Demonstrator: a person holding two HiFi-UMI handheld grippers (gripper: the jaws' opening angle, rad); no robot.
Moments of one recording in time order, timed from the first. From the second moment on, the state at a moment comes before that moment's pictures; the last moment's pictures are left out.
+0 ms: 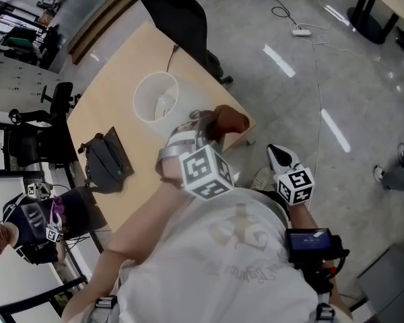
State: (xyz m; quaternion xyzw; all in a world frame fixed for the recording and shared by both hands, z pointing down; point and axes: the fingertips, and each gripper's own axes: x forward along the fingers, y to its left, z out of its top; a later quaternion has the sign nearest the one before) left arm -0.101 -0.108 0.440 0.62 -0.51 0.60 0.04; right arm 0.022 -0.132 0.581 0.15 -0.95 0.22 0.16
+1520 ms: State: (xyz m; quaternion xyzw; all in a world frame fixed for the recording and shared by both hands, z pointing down) left arm -0.132 -0.013 0.518 0.56 -0.59 0.58 -0.02; right arm 0.033 -0.061 0.527 0.11 -0.96 0.17 0.17
